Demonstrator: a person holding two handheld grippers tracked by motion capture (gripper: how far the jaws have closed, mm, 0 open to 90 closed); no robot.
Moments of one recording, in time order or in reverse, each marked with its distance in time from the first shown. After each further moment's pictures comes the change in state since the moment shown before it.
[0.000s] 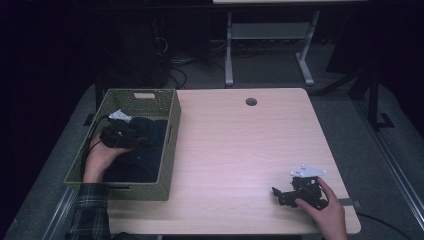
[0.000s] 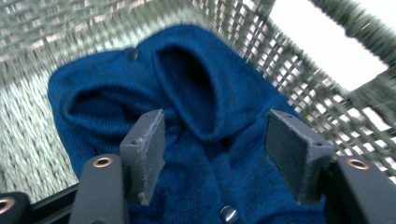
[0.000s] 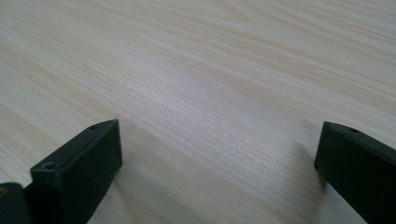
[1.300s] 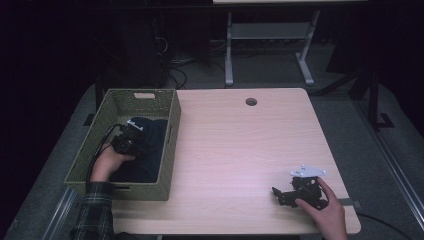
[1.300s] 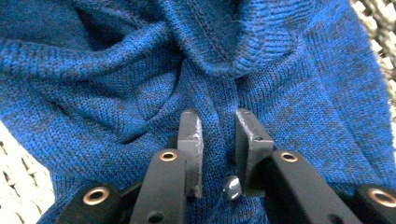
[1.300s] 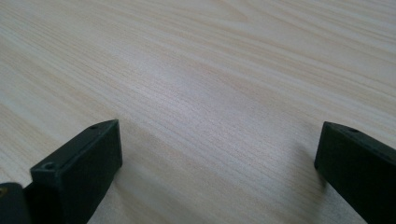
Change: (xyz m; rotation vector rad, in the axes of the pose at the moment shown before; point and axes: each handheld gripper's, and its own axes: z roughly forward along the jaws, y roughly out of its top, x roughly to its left) left arm 0.003 -0.014 0.044 0.297 -0.037 -0.067; right arm 0.000 0.000 0.000 0.000 0.000 0.000
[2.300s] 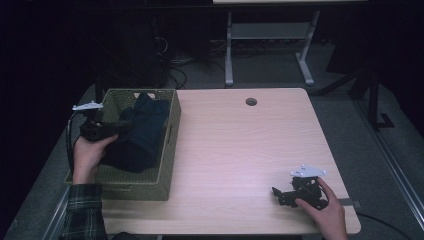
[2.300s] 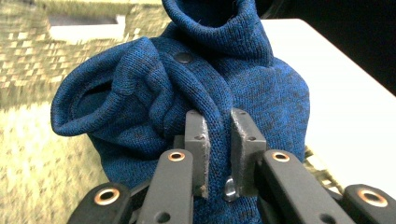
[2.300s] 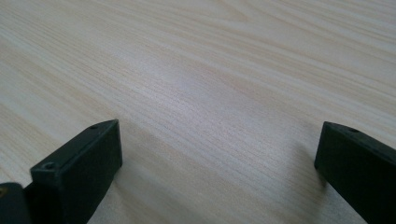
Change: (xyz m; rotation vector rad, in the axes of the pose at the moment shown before) left arm 0.012 -0.014 -0.101 -0.623 -0.148 -0.158; right arm 0.000 0.000 0.000 0.000 0.000 0.000
